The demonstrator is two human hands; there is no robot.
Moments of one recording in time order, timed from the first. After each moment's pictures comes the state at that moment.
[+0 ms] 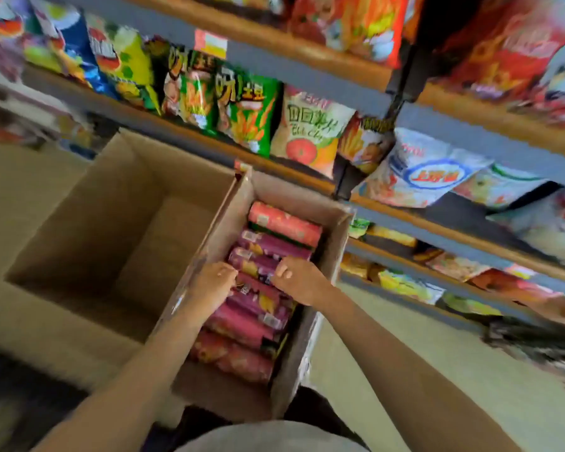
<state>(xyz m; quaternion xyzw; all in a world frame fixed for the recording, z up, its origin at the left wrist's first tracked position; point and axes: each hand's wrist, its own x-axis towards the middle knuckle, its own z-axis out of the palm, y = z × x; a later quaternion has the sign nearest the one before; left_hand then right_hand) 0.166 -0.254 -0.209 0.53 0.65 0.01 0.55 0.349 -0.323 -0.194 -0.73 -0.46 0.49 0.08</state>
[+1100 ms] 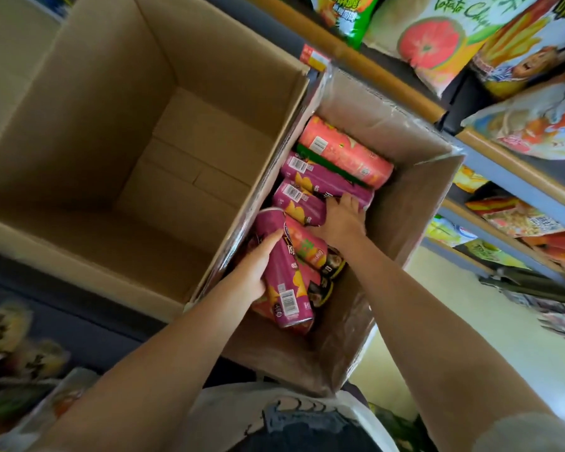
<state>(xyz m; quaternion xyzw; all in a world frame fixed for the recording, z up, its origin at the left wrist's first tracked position) 0.128 -0.271 -0.331 0.03 0.64 0.02 0.77 0.314 -0.272 -0.343 -0.81 -0.45 0.33 -0.18</state>
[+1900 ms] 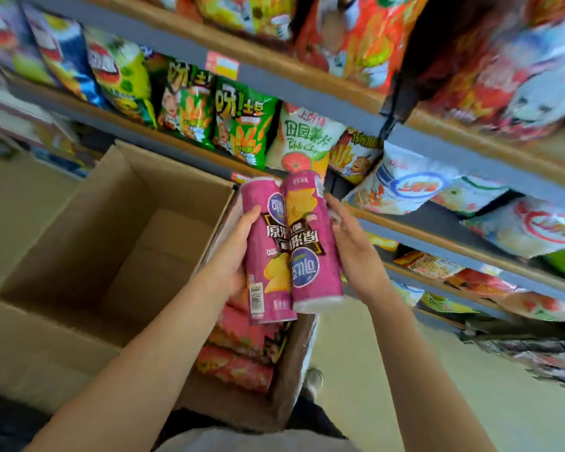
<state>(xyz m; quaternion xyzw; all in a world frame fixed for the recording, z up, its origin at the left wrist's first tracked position) 0.217 -0.229 -0.115 0.22 0.46 0.13 0.85 0.382 -0.340 -0.099 -0.69 -0.34 0.43 0.47</state>
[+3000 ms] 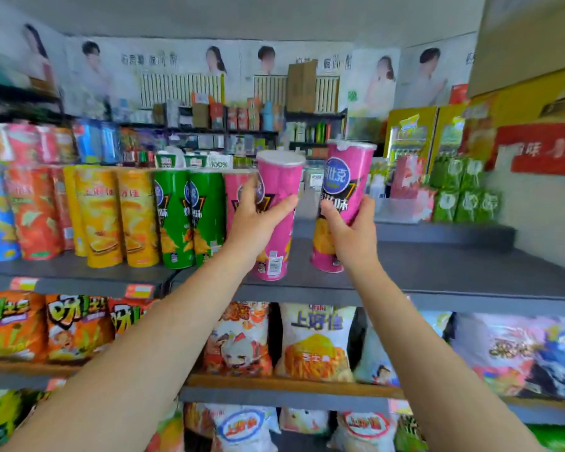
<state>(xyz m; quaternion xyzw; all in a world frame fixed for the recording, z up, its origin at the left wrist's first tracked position) 0.557 -0.340 0.321 0.70 0.13 0.47 0.52 0.676 -0.454 0.304 -0.59 -0.36 -0.11 0.71</state>
